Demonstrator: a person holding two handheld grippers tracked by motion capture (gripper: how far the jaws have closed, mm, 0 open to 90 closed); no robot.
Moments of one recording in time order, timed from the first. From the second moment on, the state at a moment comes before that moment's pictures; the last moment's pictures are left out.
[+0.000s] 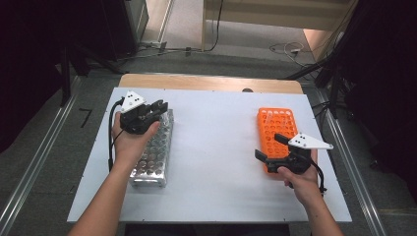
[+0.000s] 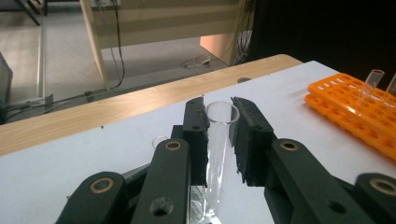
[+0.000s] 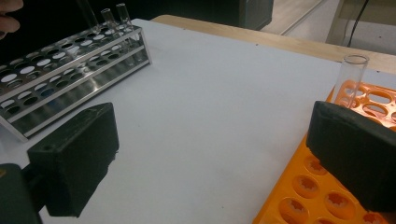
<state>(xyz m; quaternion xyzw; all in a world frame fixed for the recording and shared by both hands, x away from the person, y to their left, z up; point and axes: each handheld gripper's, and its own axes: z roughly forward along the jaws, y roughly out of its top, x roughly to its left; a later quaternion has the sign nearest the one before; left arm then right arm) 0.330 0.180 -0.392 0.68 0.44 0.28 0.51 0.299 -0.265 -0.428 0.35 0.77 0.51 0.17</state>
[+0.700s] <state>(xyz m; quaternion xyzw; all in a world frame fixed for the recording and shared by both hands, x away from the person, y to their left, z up) 0.340 0.178 -0.414 0.69 0.46 0.28 0.48 0.300 -0.266 -0.429 0.35 0.77 0.51 0.17</state>
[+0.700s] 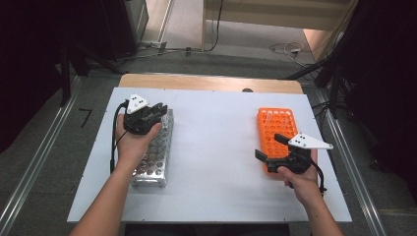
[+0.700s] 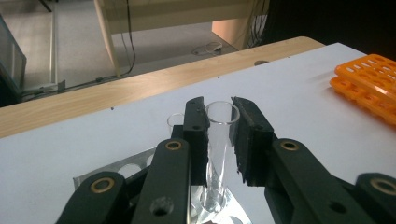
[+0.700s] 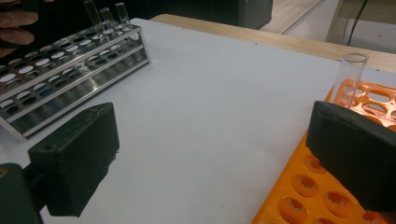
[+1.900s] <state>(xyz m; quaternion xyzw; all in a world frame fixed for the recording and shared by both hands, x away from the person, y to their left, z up) 0.340 0.173 -0.426 0.71 0.48 0.26 0.44 0.301 -0.272 -0.427 0.36 0.76 0.51 0.17</state>
